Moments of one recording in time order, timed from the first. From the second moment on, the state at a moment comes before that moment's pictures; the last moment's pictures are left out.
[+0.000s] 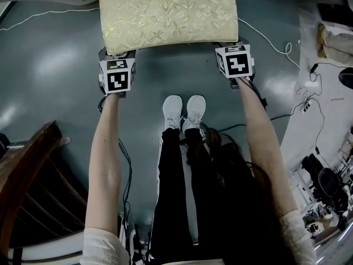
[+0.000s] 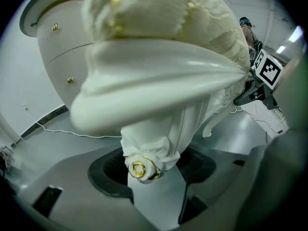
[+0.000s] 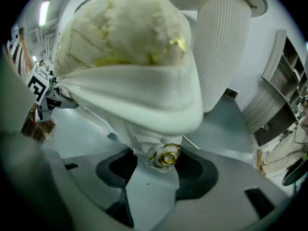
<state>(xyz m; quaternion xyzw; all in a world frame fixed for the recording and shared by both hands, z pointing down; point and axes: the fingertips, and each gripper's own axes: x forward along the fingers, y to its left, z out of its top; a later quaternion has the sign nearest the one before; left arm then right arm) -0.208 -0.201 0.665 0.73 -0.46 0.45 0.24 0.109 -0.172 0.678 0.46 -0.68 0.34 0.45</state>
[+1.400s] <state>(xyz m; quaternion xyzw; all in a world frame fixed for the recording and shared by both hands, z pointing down) -0.208 -0.170 0.647 0.68 -0.44 0.48 0.35 0.103 -0.146 0.661 0.42 -0.65 0.45 0.44</state>
